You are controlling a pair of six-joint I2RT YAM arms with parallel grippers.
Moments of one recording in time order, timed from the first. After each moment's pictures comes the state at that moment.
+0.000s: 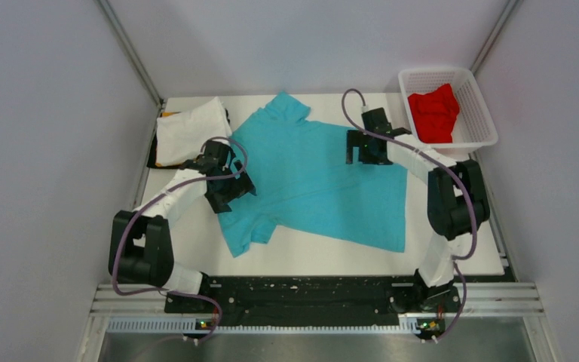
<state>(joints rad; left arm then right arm) -0.21 1.37 0.92 -0.65 0.11 -0.75 0.47 1.69 1.22 -0.38 -0.04 0.32</state>
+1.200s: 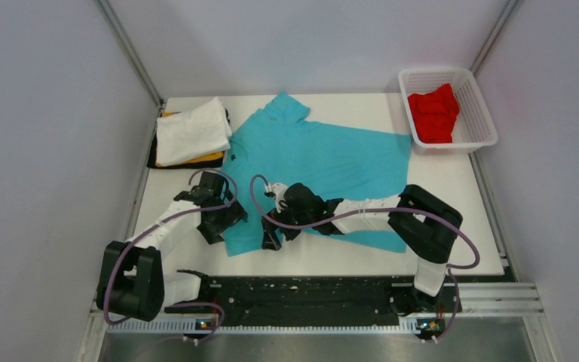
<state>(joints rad) -0.21 1.23 0.63 -0.63 0.01 -0.88 1.03 1.82 0.97 0.13 -0.30 0.40</state>
